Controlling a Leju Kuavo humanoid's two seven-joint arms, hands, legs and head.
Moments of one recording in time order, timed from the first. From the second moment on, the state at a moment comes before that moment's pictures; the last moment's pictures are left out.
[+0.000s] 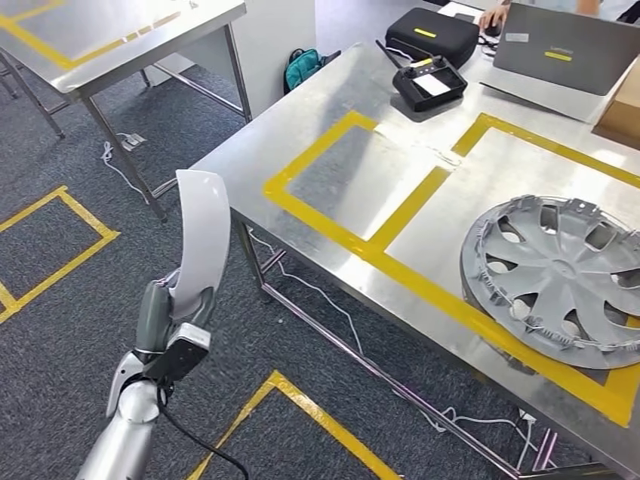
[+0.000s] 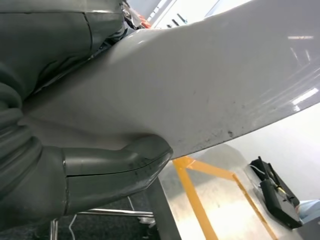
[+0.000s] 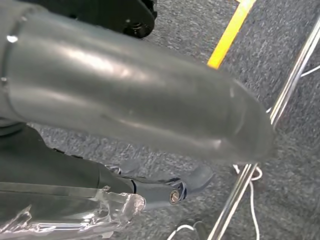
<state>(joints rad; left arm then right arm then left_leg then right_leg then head) -0.10 -0.16 -0.06 -1.31 -0.42 0.31 -0.55 -0.02 0.21 -1.27 -0.28 1.08 0.06 -0.61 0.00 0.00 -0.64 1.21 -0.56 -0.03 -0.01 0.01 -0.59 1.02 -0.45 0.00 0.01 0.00</state>
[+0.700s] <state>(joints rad) -0.11 -0.15 -0.04 -1.28 -0.42 0.32 -0.55 -0.01 0.21 -1.28 -0.28 1.10 0.06 -0.61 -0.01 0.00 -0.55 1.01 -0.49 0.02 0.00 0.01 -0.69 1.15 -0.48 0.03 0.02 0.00</state>
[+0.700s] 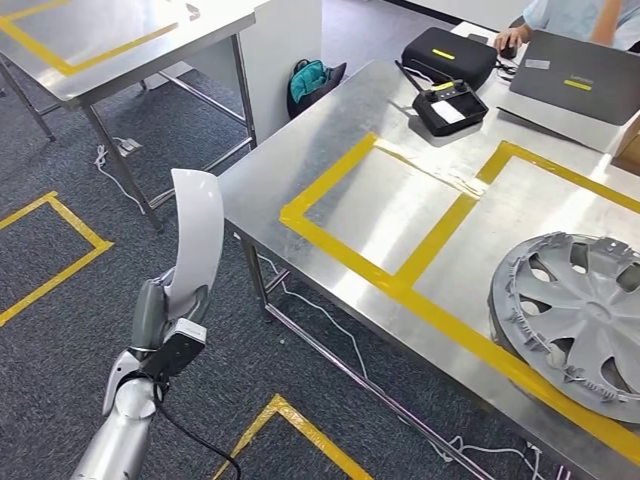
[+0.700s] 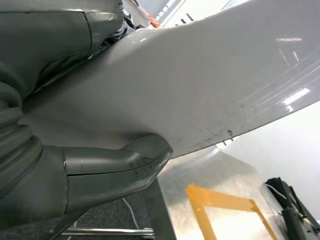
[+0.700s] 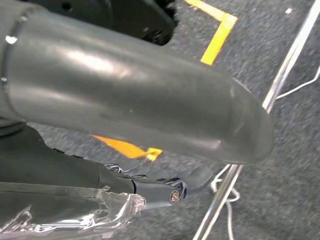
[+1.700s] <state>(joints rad) -0.13 -0.15 -0.04 -1.25 -0.48 0.31 -0.55 -0.02 0.20 -1.29 -0.28 1.12 0.07 -0.61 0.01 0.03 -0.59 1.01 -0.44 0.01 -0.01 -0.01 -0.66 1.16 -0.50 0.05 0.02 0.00</state>
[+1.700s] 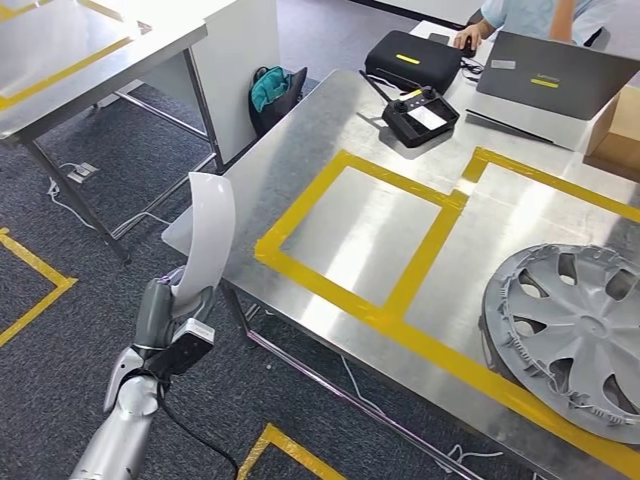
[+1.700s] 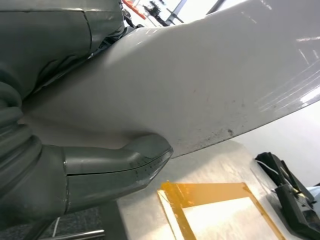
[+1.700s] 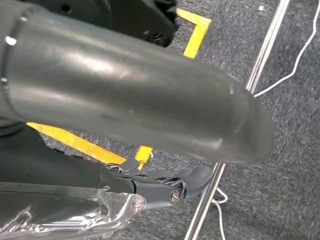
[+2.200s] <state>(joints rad) -0.13 -0.14 -0.04 -1.24 -0.50 0.30 -0.55 -0.03 0.20 -1.30 -0.28 1.13 0.07 -0.61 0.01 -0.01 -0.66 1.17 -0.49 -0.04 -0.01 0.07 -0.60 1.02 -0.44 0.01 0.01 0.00</state>
